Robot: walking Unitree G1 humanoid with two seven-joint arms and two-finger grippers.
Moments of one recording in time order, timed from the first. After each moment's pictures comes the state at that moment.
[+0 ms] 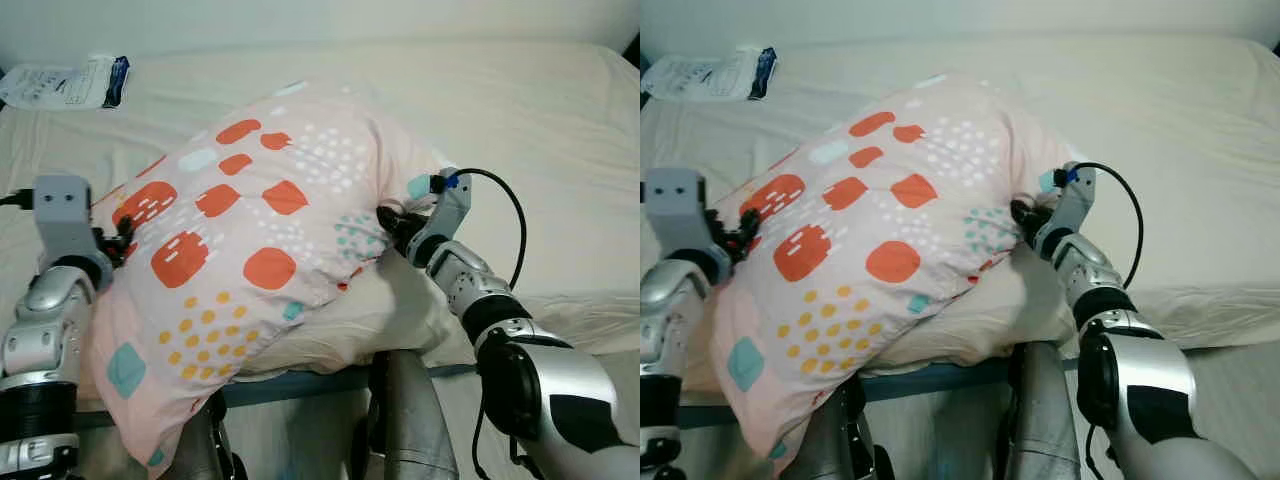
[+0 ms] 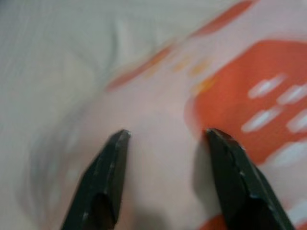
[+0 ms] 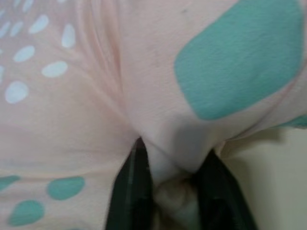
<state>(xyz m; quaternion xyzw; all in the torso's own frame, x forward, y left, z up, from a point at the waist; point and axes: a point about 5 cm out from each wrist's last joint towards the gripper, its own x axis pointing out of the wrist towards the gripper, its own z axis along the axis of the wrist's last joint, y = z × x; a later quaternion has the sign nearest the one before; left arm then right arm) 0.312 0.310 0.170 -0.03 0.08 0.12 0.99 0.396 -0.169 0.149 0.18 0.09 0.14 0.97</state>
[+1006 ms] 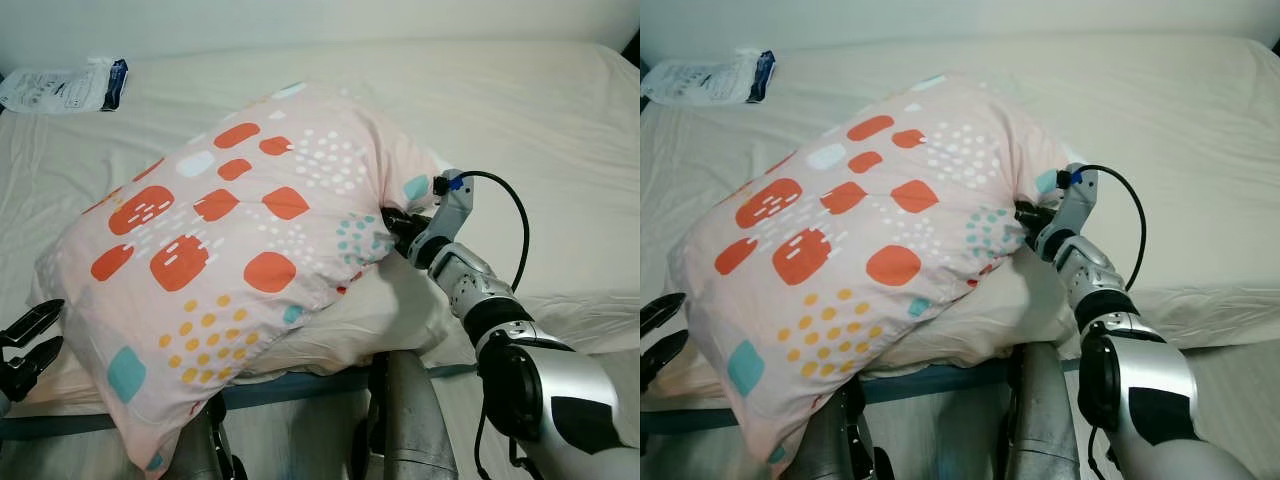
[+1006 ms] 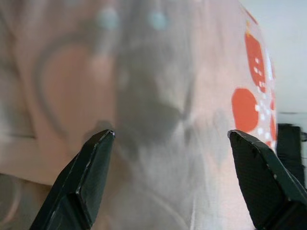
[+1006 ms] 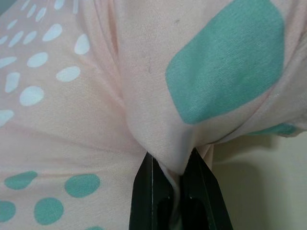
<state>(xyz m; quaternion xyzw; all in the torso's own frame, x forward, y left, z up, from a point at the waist) 0.201 0.358 0.109 -0.56 0.11 -0.04 0.82 0.395 -0.170 0.148 0.18 0.08 0.16 0.97</state>
